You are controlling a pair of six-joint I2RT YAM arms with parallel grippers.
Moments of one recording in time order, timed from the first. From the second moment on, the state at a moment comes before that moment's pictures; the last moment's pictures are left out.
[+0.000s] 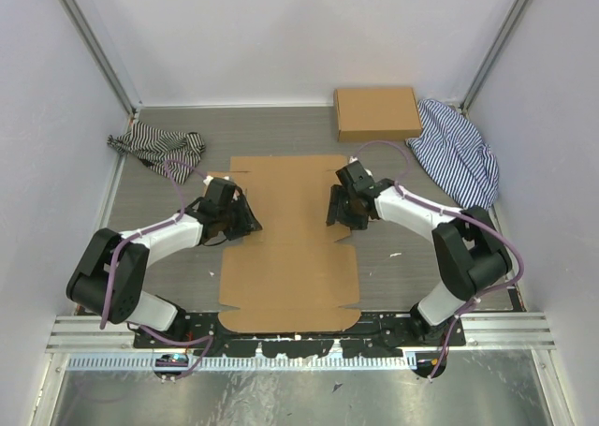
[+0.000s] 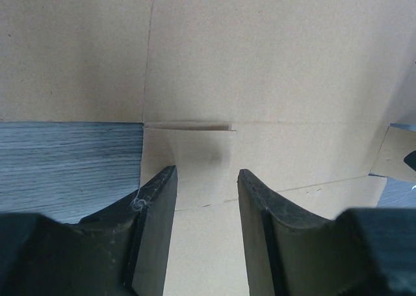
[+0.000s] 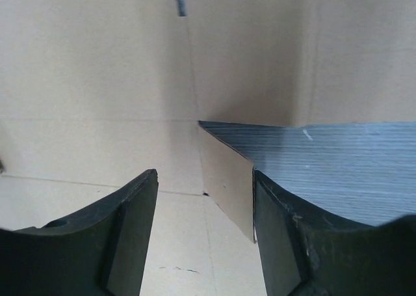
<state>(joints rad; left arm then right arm) -0.46 1.46 0.66 -0.11 0.09 -0.79 0.52 1.60 0.97 -0.48 0.02 0.66</state>
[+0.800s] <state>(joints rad) -0.46 1.46 0.66 -0.12 0.09 -0.79 0.62 1.79 1.10 -0.38 -0.09 0.61</state>
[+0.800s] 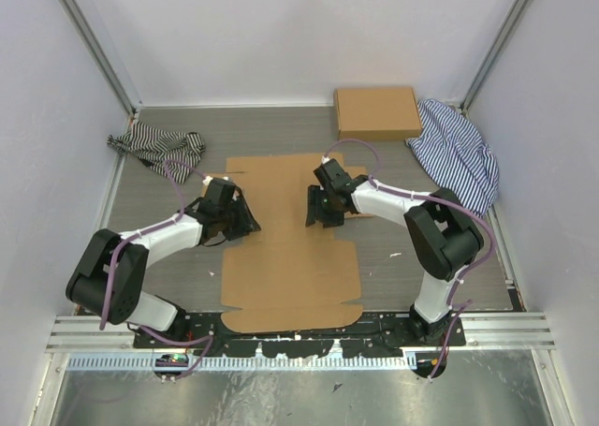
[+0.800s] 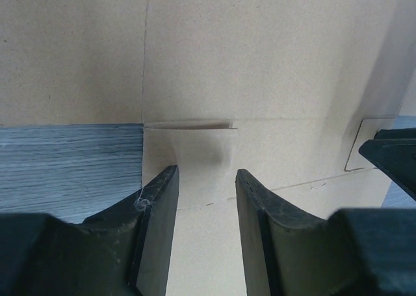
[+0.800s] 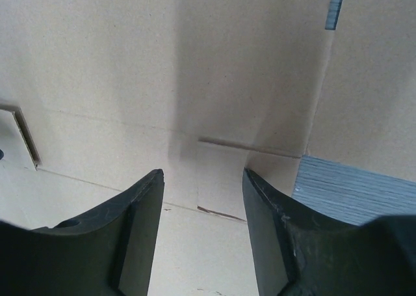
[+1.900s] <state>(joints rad) -0.24 1.56 1.20 -0.46 0.02 -0.69 0.34 2.03 1.87 -0.68 -0.07 0.36</state>
